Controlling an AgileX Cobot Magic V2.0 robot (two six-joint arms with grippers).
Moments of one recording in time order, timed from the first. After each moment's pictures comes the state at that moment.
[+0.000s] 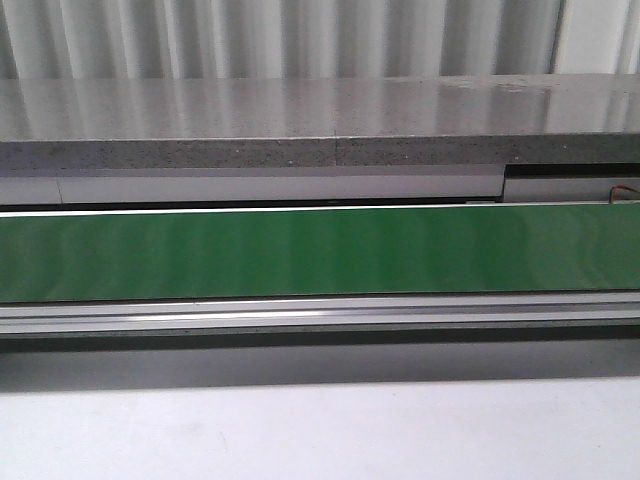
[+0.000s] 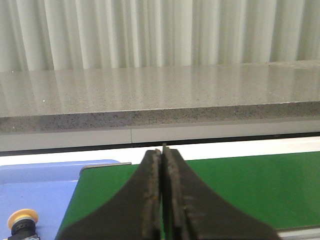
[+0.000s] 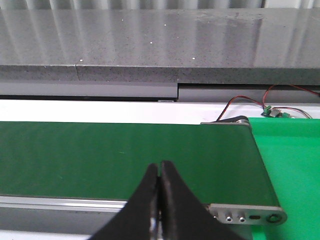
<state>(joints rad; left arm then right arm) -0.10 0.00 0.00 0.03 0.04 0.00 0.04 0.18 -0.18 0.02 0.20 0.06</state>
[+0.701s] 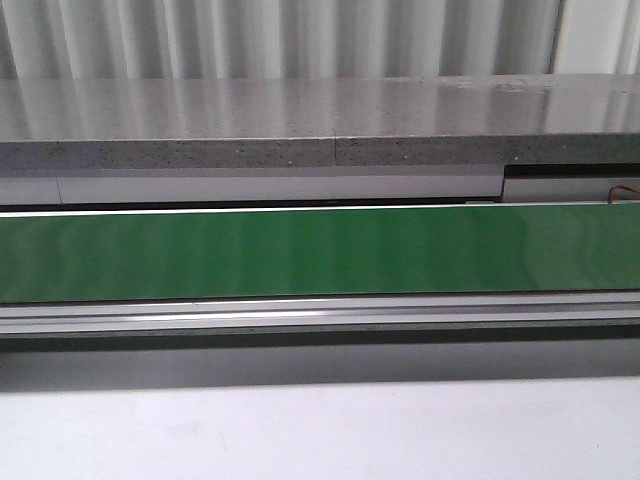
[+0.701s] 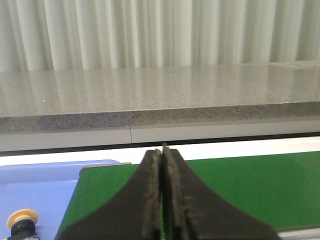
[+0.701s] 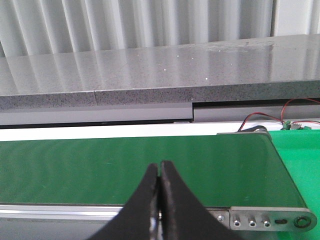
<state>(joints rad) -0.10 0.00 0.00 0.03 0.04 0.00 0.09 -0.01 0.03 -0.05 0.03 0.18</state>
